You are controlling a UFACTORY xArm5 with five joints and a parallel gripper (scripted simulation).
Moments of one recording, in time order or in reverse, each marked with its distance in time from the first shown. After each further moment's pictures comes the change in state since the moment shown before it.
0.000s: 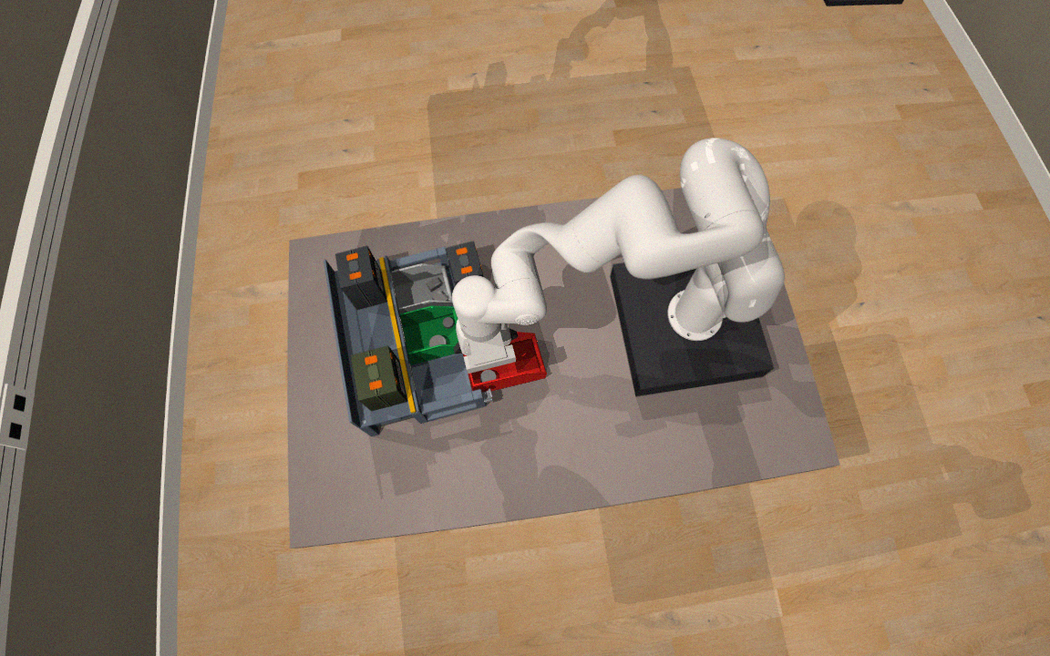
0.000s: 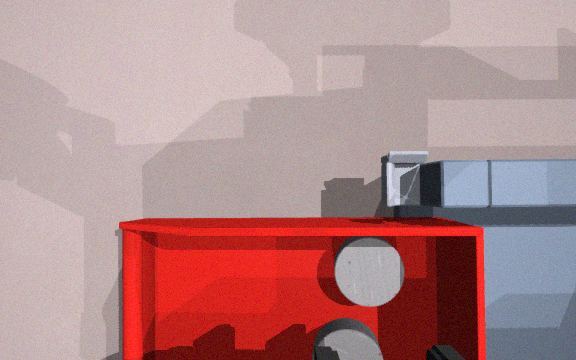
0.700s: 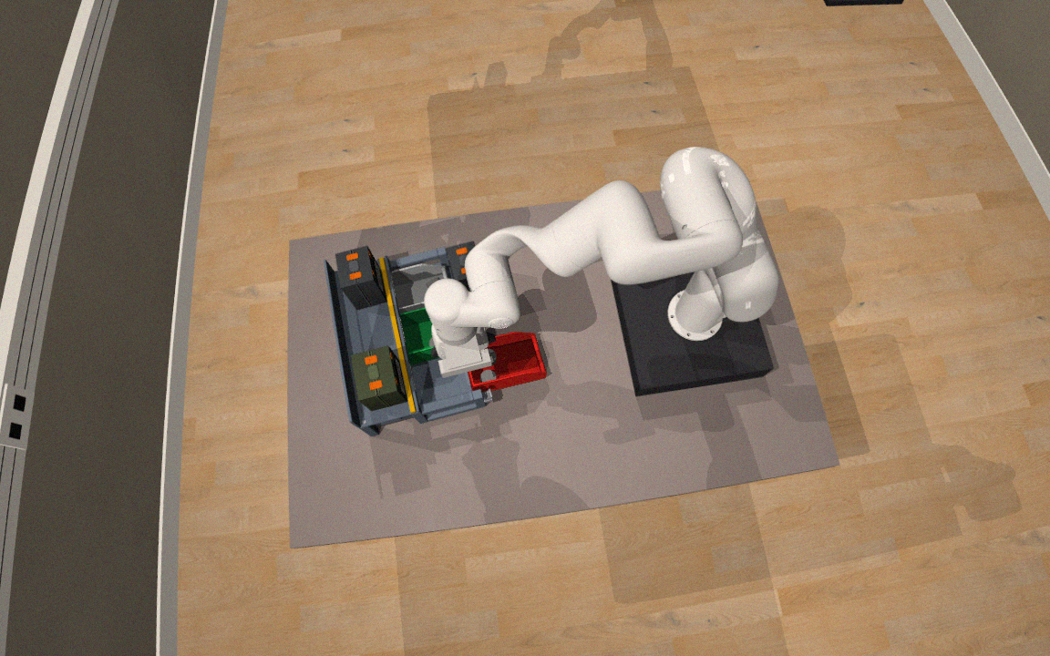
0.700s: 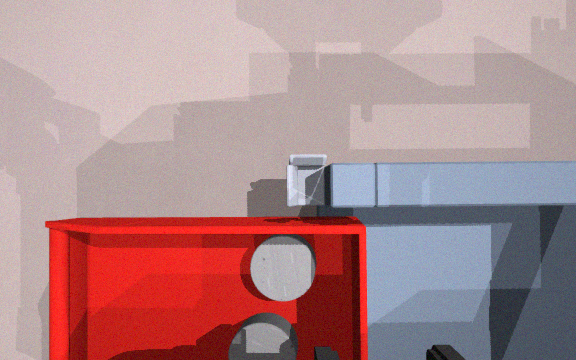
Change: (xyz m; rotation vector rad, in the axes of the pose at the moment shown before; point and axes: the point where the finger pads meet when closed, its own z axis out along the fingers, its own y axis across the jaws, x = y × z) arm 0.000 0.045 -0.014 -0.001 0.000 0.000
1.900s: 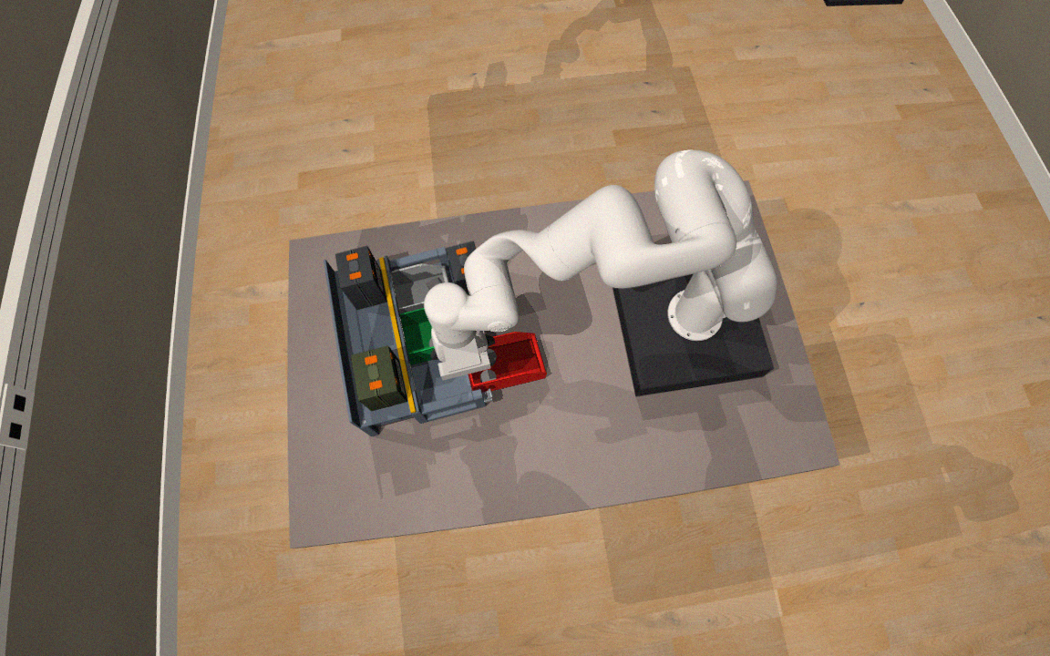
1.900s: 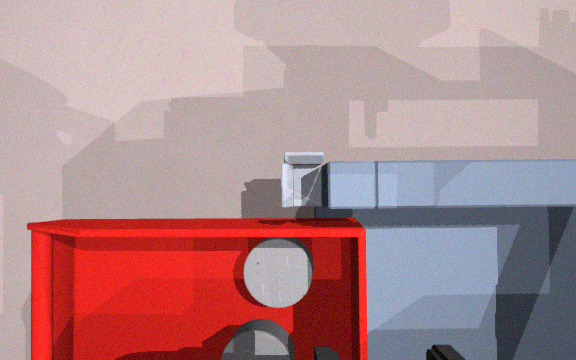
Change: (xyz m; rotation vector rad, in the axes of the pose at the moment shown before) arm 0.000 0.003 0.014 0.001 0.000 0.000
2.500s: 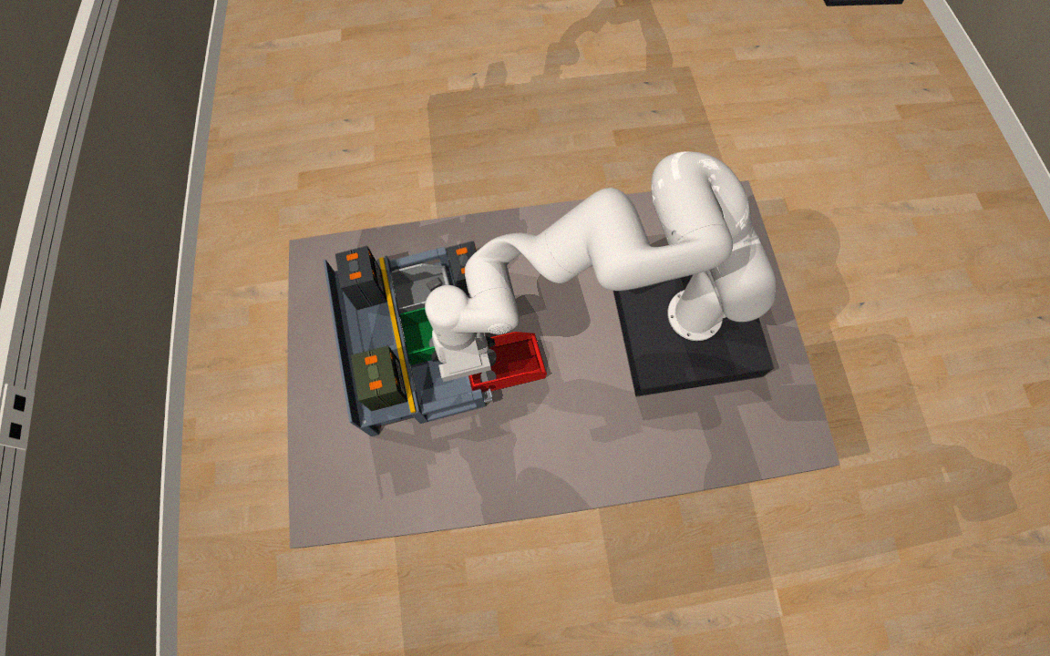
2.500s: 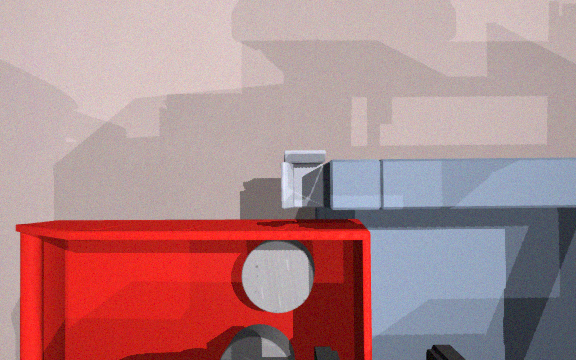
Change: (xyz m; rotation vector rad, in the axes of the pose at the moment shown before) arm 0.000 0.000 0.010 0.000 0.000 0.000
